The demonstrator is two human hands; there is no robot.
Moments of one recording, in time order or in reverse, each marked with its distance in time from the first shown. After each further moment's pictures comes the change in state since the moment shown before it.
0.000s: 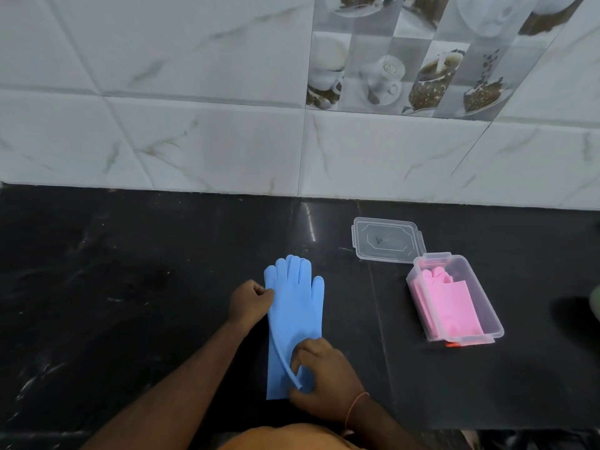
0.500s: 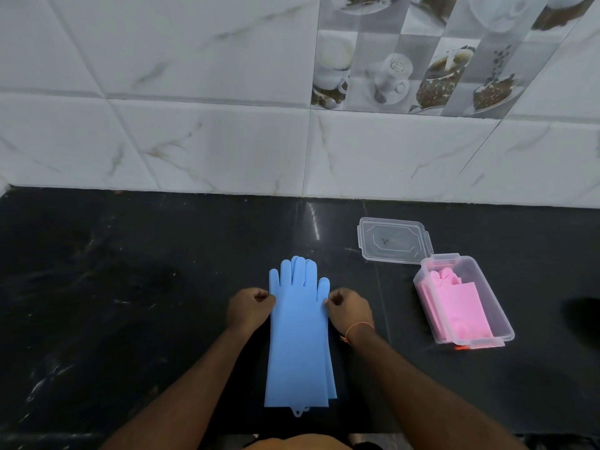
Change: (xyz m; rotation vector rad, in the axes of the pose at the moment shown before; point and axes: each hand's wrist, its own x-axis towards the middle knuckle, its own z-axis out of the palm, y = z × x) left_hand -0.006 -0.006 -0.012 0.054 -0.021 0.037; right_hand 0.096 0.052 -0.038 0.231 0.179 0.741
